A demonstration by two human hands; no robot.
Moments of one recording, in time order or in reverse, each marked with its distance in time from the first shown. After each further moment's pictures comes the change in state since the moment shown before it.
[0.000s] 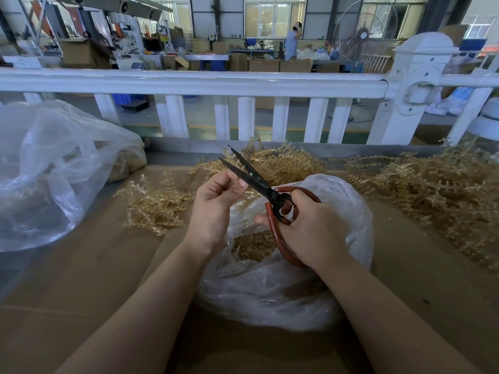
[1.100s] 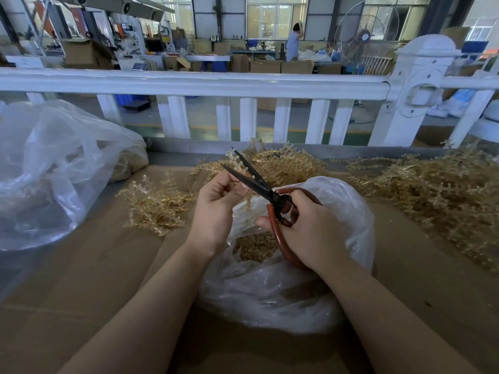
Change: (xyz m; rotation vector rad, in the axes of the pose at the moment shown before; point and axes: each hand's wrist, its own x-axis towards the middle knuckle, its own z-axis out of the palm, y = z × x) left_hand 0.001 -0.001 0.000 -0.028 -0.006 -0.042; right_hand 0.001 0.000 -0.002 0.072 -0.066 0.044
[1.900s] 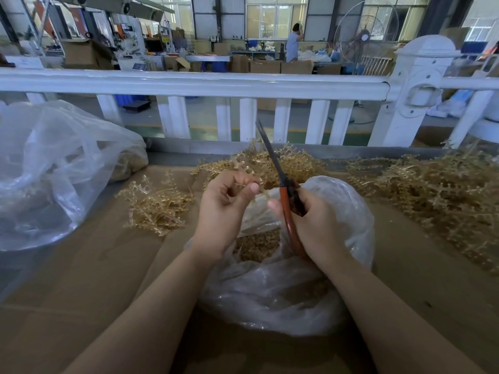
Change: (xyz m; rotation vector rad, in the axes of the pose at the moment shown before) left_hand -0.003 -0.001 0.004 0.196 0.045 0.077; right_hand 0.004 -0.001 0.001 0.516 -0.045 0.238
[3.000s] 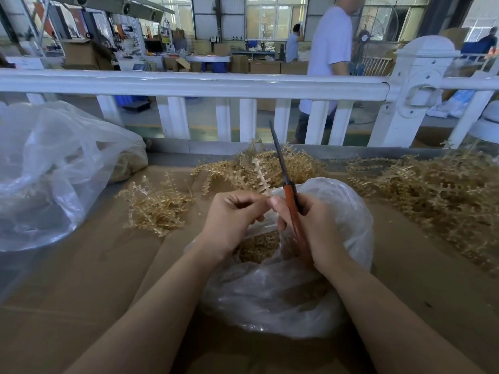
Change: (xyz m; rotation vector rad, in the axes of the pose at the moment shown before) left_hand -0.002 -0.002 0.004 -0.046 -0.169 -0.174; right_hand 0.000 -0.003 0.003 0.120 -0.013 0.079
